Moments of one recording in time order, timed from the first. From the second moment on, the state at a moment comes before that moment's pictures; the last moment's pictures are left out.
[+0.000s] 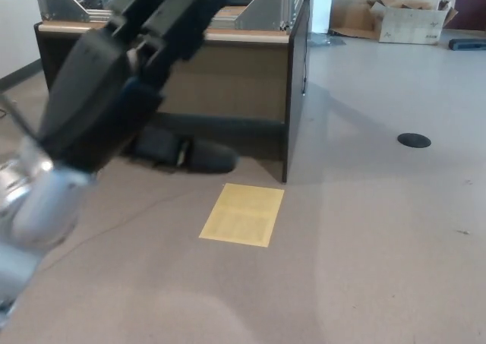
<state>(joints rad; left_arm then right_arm) -0.76 0.67 -0.10 -0.02 0.39 -0.50 0.14 -0.27 -0.32 0.10 1.07 -0.23 -0.55 -0.04</state>
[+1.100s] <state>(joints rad) 0.08 0.60 0.06 0.75 0.31 -0.61 0.23 -0.24 -0.32 0.10 1.09 -0.23 -0.55 -0.07</state>
